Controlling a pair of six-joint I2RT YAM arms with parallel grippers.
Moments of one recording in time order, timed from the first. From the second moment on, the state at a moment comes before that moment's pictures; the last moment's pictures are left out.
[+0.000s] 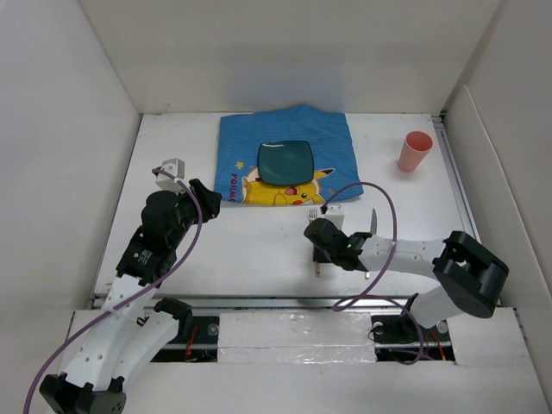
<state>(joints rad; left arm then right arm) -0.35 0.69 0.76 -0.38 -0.07 -0.50 0.92 1.48 0.69 -0.18 0.40 0.83</state>
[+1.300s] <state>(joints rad) -0.35 0.64 0.76 -0.40 -0.16 -0.55 0.78 2.48 2.32 -0.31 0.19 0.63</state>
